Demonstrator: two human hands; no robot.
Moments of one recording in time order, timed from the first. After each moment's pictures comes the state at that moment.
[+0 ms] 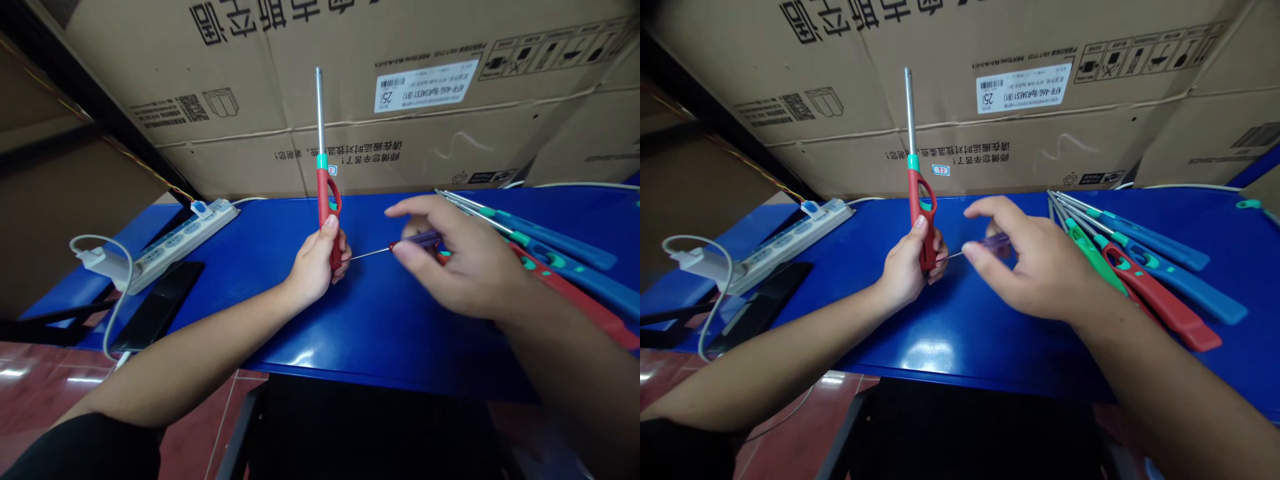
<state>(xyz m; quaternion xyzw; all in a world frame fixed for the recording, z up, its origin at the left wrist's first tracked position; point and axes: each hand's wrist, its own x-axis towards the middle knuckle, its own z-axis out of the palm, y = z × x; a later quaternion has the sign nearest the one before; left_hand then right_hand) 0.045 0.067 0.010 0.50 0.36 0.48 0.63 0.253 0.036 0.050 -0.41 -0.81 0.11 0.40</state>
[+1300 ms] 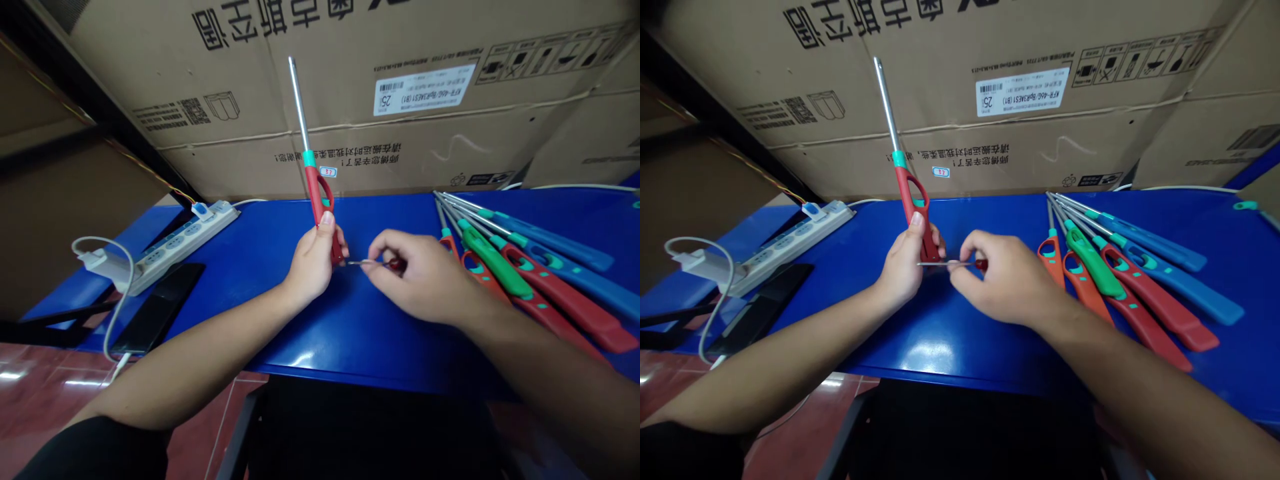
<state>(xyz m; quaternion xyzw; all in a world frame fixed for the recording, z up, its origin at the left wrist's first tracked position) 0.043 0.070 0.013 0.57 0.45 0.50 0.47 0.219 0.037 0.040 -0.51 -0.76 0.26 0.32</state>
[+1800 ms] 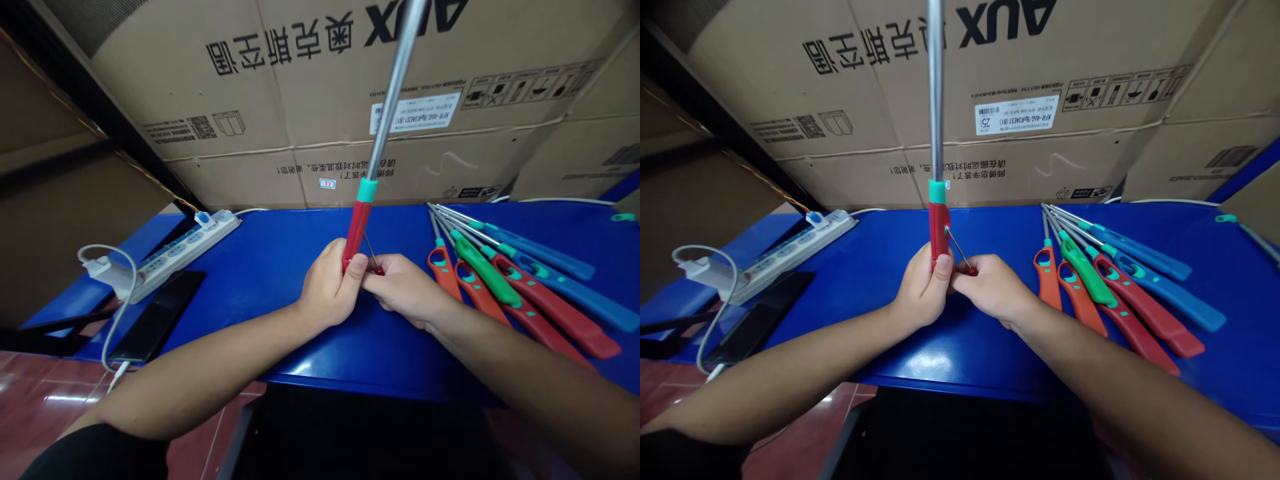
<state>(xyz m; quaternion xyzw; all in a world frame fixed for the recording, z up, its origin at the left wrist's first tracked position) 0.048 0.052 0.003 0.78 0.39 0.45 0.21 0.198 0.040 0.027 -0.52 -0.52 0.59 0.33</state>
